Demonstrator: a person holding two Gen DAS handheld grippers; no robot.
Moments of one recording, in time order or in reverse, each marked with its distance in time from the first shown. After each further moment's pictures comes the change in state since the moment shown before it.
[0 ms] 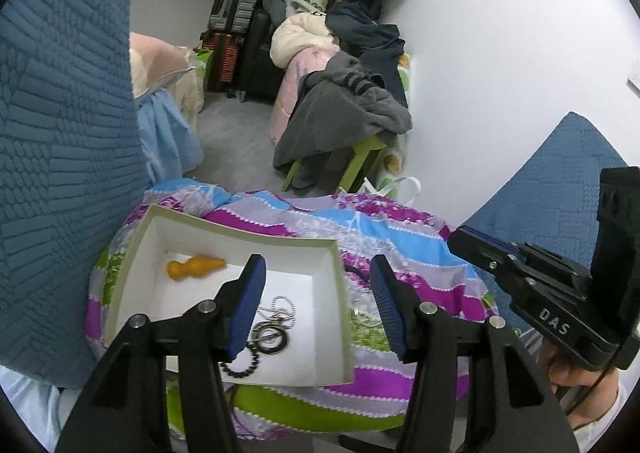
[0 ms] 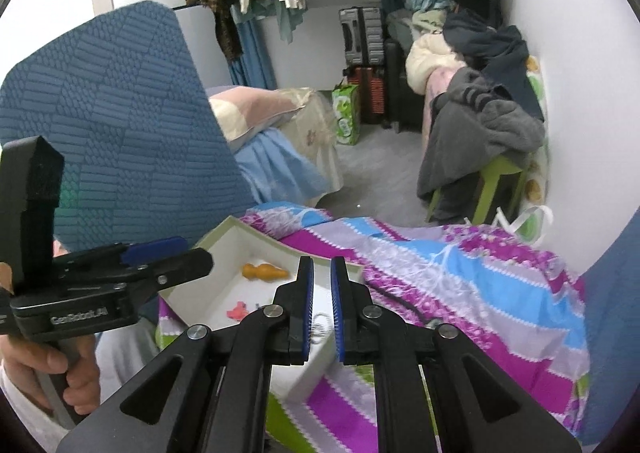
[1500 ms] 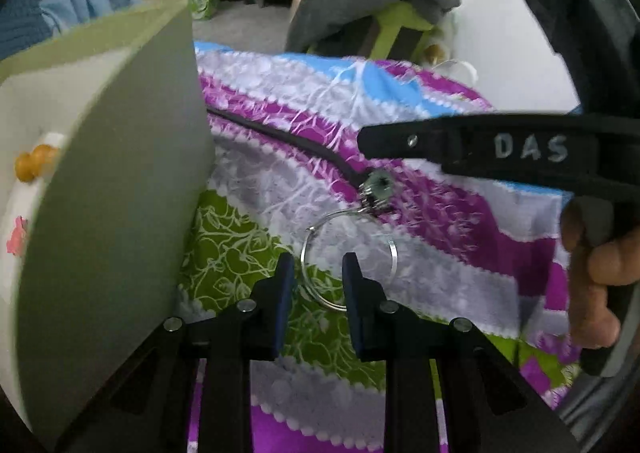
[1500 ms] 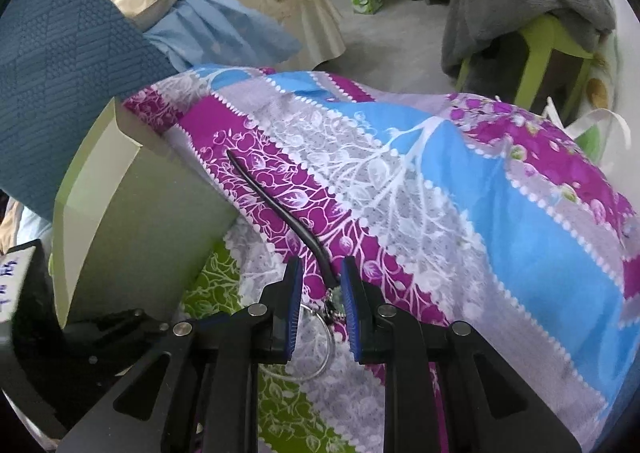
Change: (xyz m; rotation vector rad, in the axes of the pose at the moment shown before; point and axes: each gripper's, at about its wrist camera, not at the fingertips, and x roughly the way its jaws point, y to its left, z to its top) left arm 0.234 -0.077 -0.103 -0.052 0.290 0.201; right arm 0.196 -0.160 -0.060 -0.039 0.481 0.216
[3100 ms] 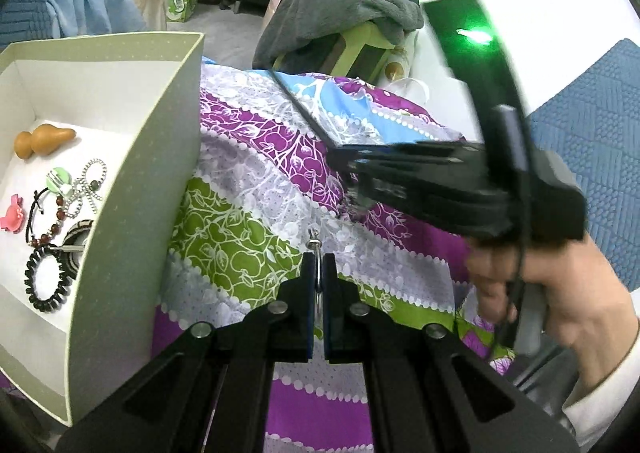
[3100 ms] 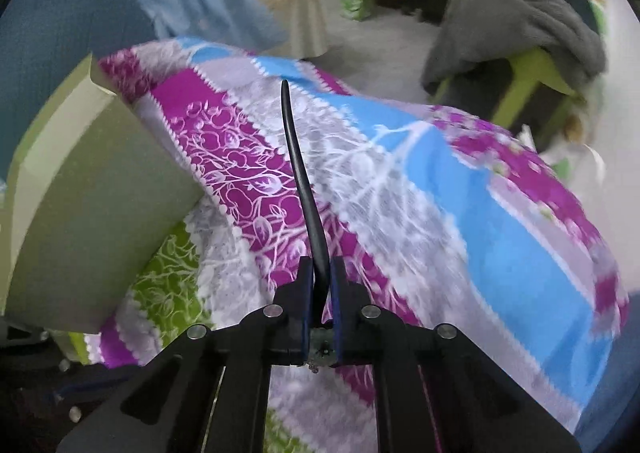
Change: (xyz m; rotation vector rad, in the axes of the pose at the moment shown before) left arm -0.060 0.001 -0.020 -0.021 -0.033 -0.179; right arm -0.005 0.012 -0.020 -0.044 -0.050 -0.216
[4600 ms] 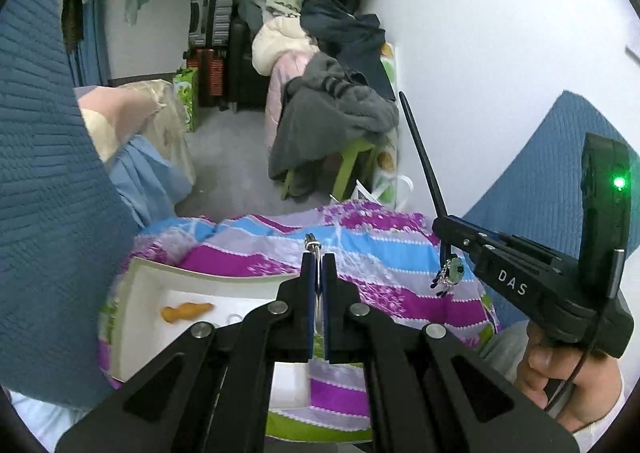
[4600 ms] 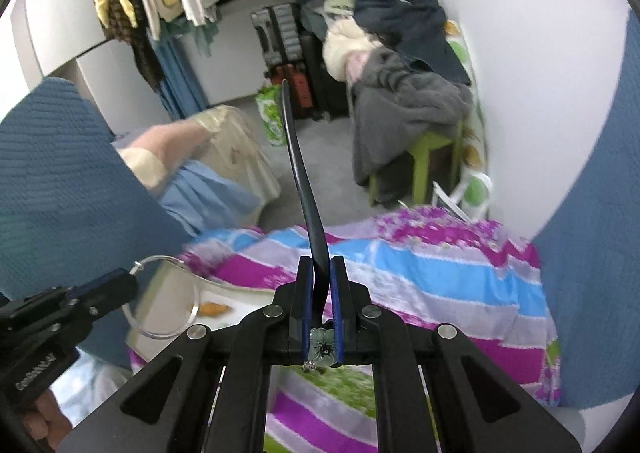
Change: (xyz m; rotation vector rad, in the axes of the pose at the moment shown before) left arm -0.209 0.009 0.110 0.208 -0.215 0.066; right arm -0.220 0.087 0.043 0.374 -0.388 -0.090
